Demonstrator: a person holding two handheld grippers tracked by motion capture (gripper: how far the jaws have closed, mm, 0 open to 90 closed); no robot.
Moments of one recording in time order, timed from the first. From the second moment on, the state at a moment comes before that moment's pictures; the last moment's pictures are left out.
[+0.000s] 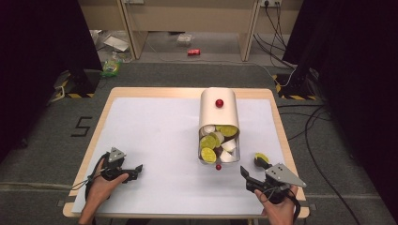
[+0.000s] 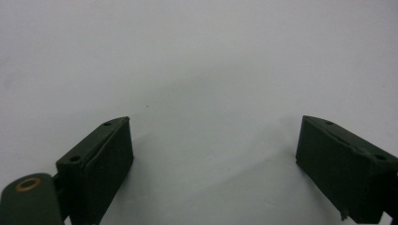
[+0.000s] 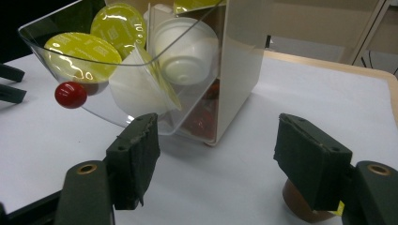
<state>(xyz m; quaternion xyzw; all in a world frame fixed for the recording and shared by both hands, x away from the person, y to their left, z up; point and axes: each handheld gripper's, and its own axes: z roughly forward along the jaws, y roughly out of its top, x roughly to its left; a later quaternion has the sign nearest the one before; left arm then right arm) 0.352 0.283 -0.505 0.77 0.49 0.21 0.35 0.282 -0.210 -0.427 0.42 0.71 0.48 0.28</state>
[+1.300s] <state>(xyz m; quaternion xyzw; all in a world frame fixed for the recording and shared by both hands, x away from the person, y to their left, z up) 0.352 0.283 -0.505 0.77 0.49 0.21 0.35 0.294 -0.188 -0.428 0.41 0.73 0.47 0.30</state>
